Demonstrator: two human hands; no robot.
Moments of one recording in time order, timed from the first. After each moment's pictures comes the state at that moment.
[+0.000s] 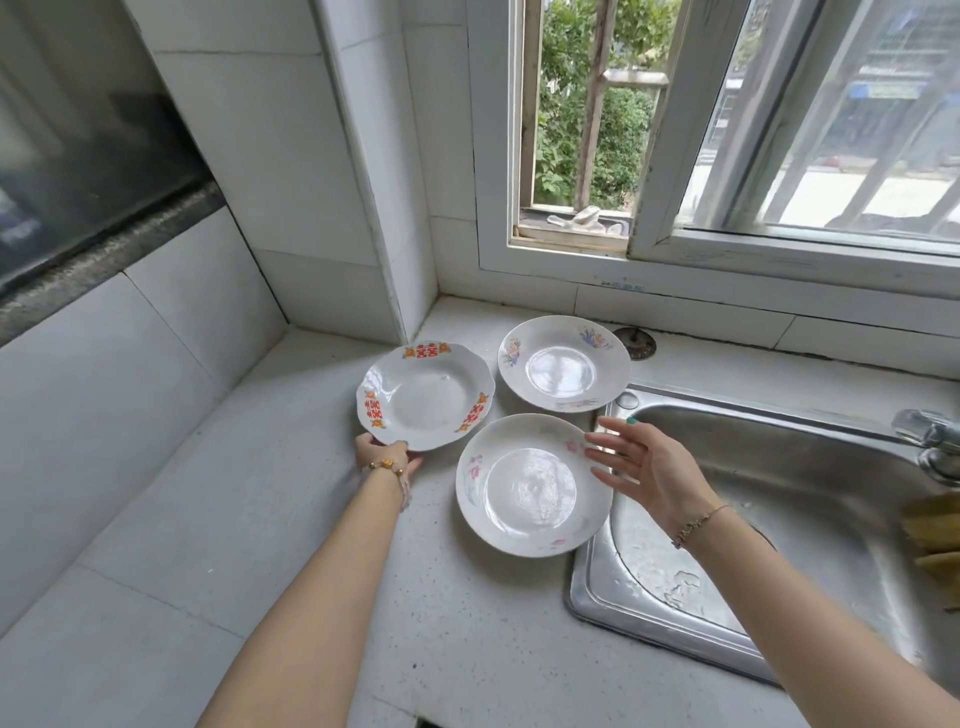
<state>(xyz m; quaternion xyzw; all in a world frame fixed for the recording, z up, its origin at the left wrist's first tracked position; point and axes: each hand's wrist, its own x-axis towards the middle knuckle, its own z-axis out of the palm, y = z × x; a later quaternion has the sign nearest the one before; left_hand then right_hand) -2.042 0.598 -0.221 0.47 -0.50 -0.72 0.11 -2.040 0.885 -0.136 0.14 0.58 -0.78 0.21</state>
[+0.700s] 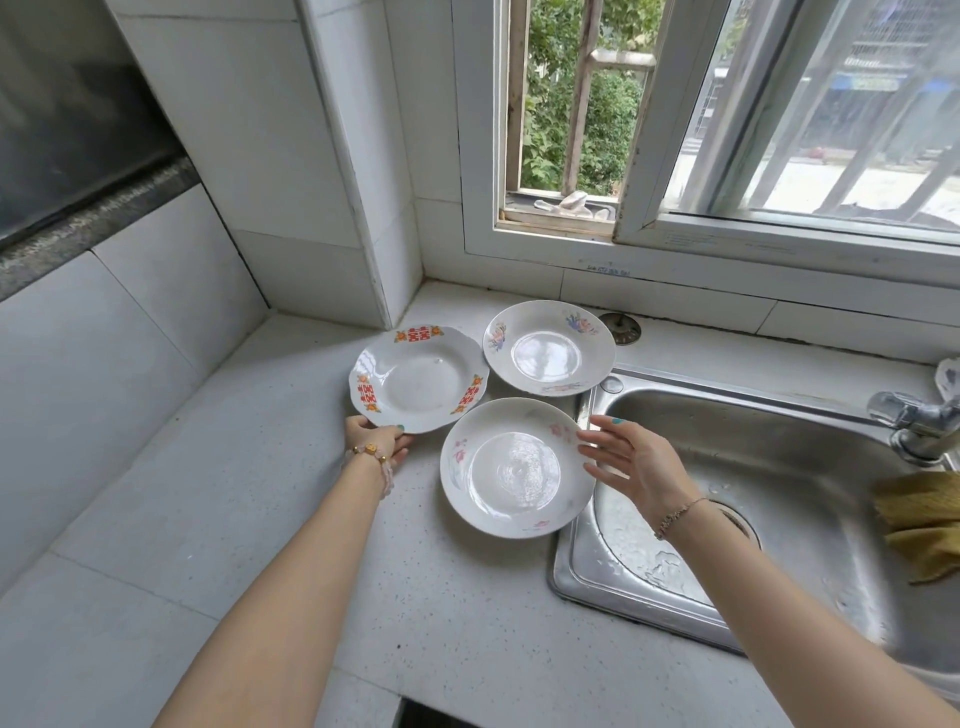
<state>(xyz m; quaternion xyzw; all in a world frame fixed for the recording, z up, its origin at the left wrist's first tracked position) -2.034 0.607 -0.213 0.47 -0.54 -0.69 0.08 -2.037 0.893 -0.156 0.17 0.60 -0.75 0.20</state>
